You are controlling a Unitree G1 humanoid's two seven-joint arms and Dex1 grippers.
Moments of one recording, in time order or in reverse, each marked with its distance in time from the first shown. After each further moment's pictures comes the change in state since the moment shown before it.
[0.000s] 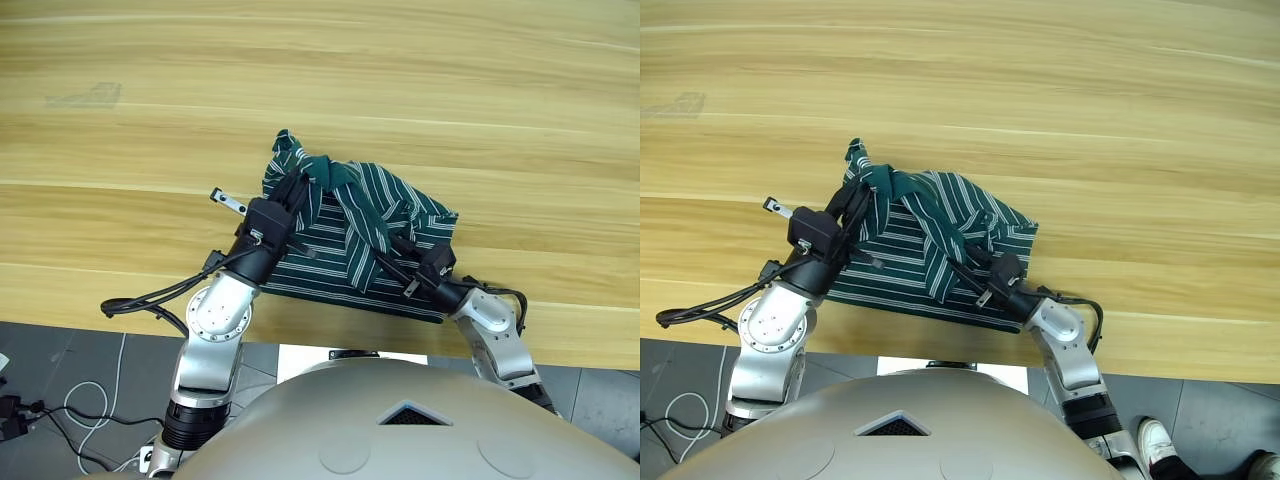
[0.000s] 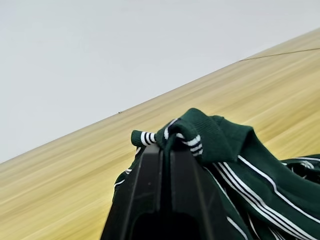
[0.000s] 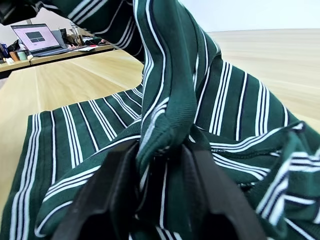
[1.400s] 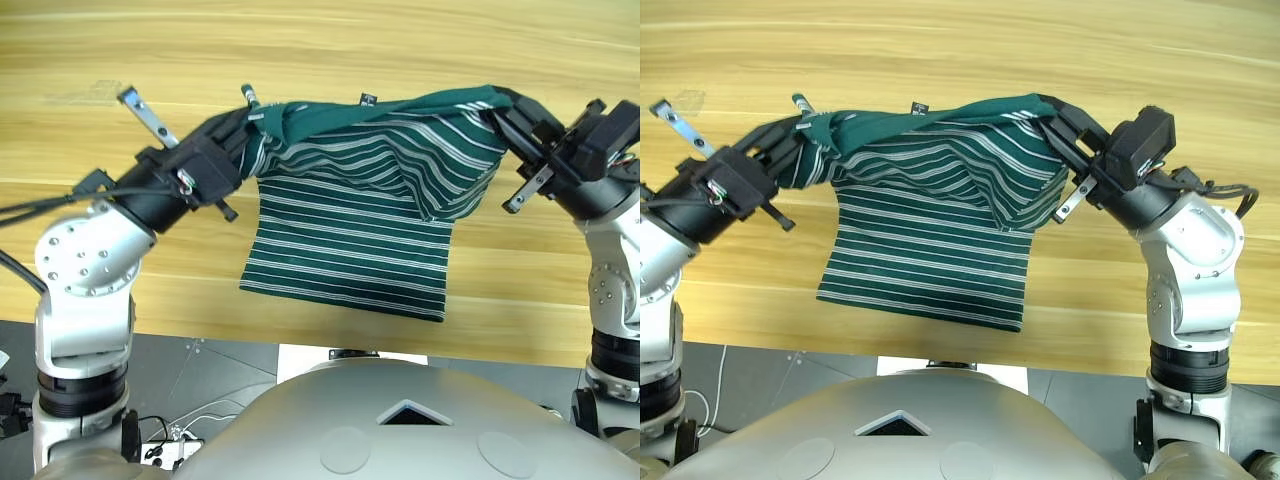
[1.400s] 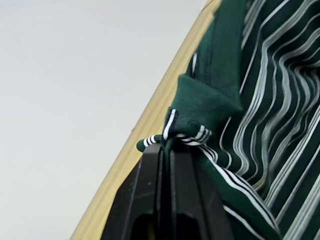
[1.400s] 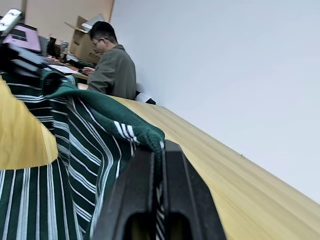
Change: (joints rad) left arm -0.401 0.455 0.281 -0.044 -0.051 0.182 -0.403; right arm -0.421 -0.304 -0.378 -0.324 0.211 0.266 0.060
